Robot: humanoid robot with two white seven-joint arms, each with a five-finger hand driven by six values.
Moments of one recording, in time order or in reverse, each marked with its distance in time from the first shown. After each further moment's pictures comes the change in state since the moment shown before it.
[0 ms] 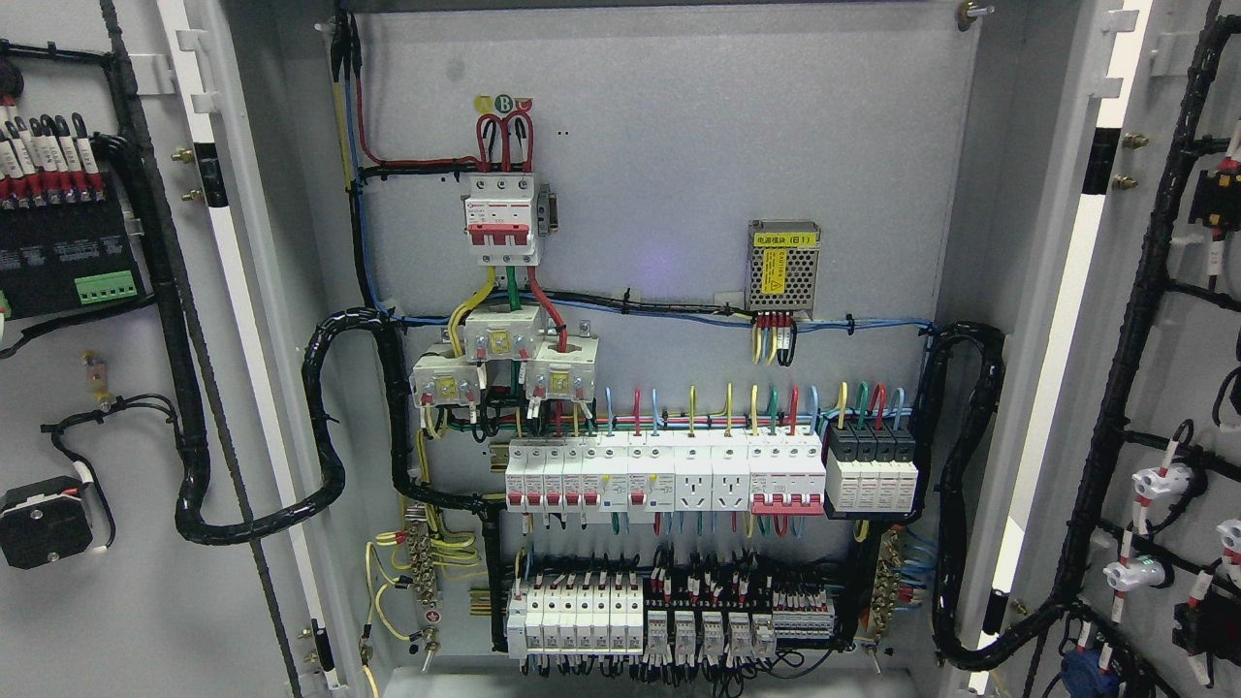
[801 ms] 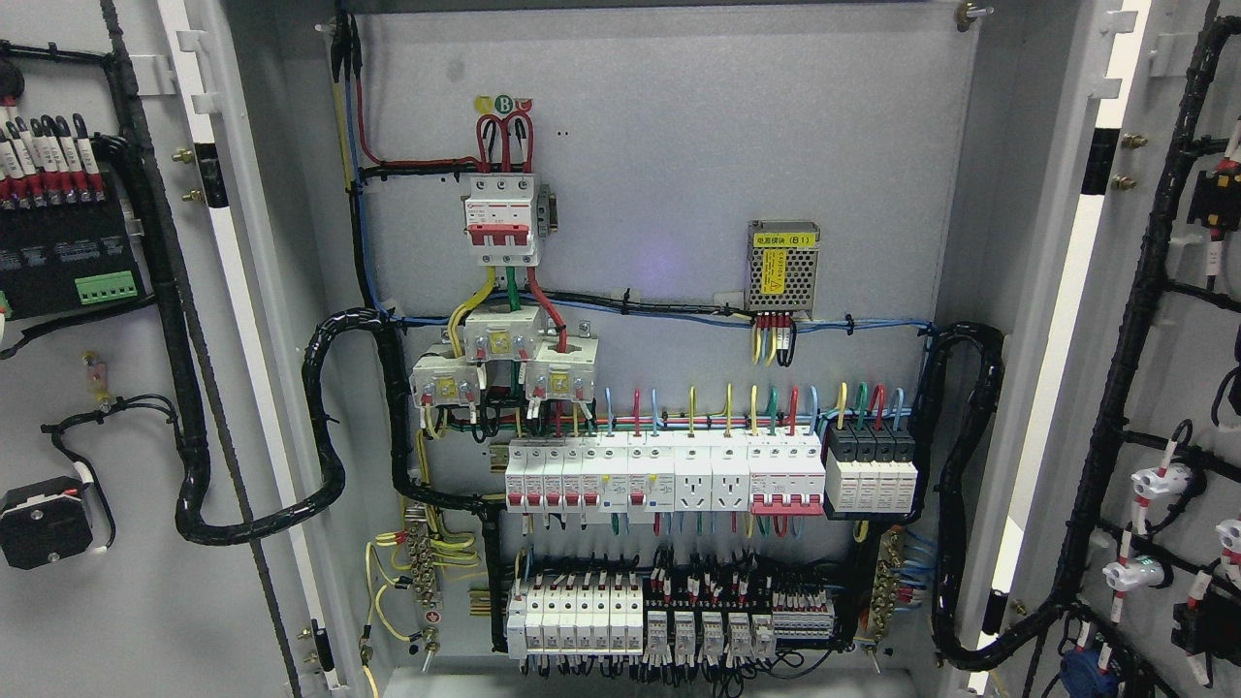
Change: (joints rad) left arm -0.132 -0.132 -0.036 0.411 -0.095 0.004 -0.002; right arm -0.179 0.116 0.034 0.634 0.003 0.017 0.005
